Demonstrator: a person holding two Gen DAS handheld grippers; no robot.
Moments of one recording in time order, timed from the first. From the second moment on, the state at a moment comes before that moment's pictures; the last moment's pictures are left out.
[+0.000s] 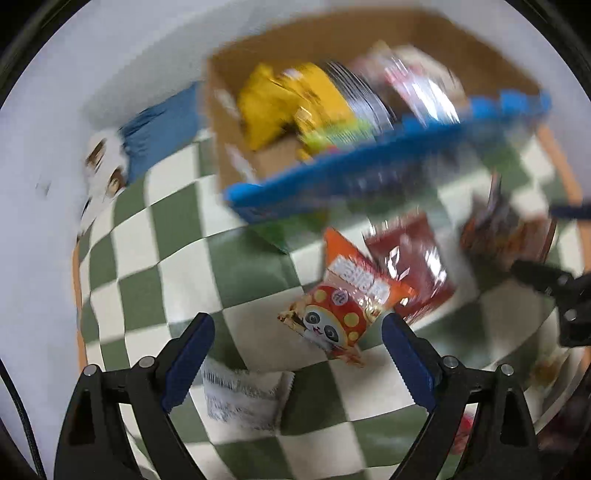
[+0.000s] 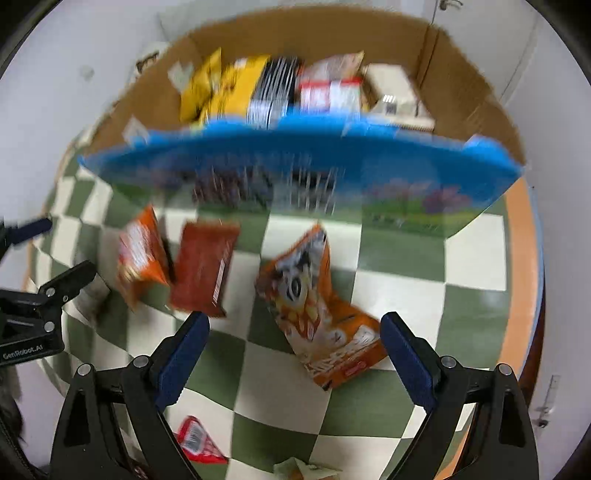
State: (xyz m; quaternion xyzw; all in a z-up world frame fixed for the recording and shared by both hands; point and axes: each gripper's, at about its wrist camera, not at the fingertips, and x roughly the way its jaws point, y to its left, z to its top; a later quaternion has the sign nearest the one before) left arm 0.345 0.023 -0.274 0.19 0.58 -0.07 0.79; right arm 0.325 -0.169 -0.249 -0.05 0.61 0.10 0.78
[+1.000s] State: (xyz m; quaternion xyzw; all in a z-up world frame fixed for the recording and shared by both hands) left arm 0.328 0.099 -0.374 -0.20 0.70 -0.02 0.69; right arm 0.303 -0.225 -0.312 0.10 0.70 0.06 0.71
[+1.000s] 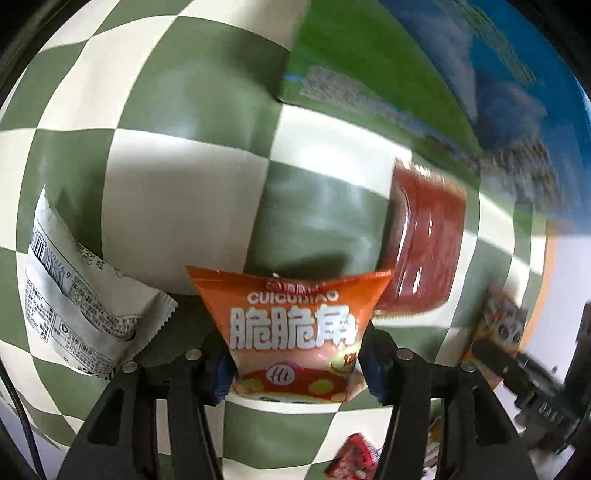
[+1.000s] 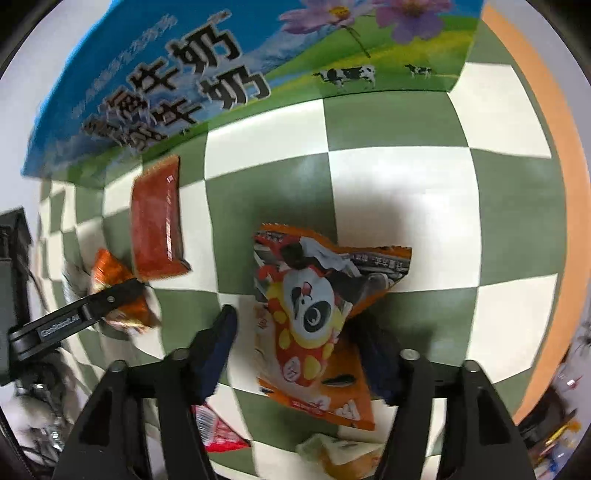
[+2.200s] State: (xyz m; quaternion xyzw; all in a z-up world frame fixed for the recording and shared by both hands) left arm 0.296 0.026 -0.172 -0.12 0.59 -0.07 0.80; right arm 0.276 -0.245 -0.179 0.15 0.59 0.15 0.78
